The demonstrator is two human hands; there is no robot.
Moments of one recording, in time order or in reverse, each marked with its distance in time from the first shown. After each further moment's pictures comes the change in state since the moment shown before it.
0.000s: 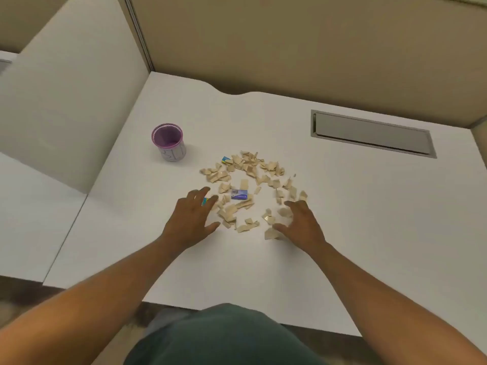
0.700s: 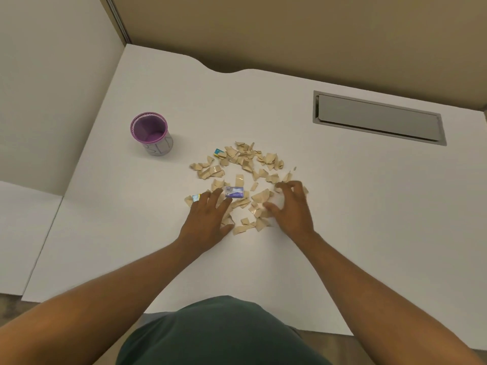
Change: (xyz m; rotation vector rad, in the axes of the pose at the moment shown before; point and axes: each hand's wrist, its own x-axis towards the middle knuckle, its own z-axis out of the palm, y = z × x) left_hand 0.043 0.032 0.032 -0.118 -0.087 -0.002; right_hand 0.049 -0.017 0.018 0.092 0.143 -0.003
